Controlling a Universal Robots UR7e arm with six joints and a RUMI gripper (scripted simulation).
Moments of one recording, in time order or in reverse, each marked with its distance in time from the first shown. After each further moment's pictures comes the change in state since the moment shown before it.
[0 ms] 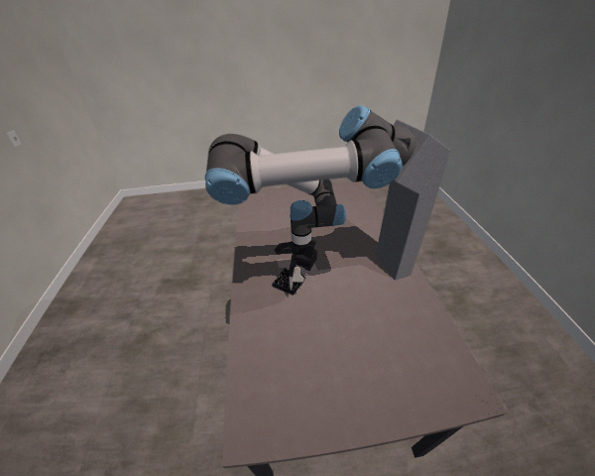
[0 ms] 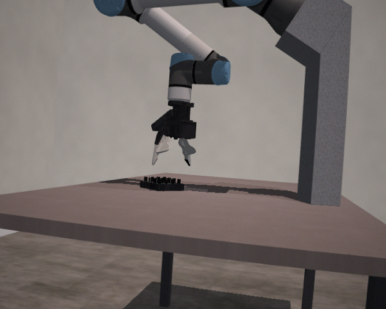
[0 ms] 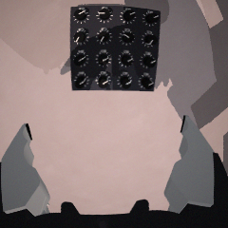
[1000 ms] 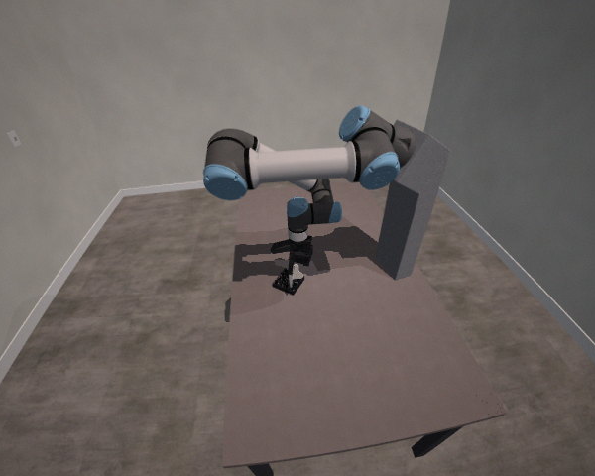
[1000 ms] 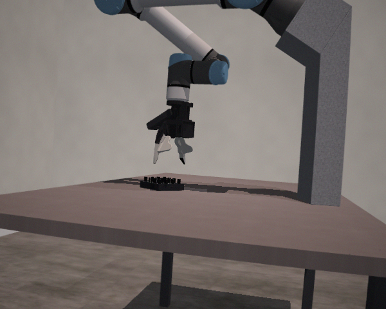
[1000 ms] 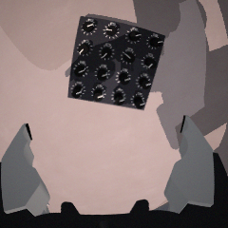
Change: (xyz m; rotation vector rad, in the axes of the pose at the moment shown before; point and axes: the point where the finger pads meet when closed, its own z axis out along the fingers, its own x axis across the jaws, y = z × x) arm 0.007 -0.019 -0.003 0.005 0.004 -0.180
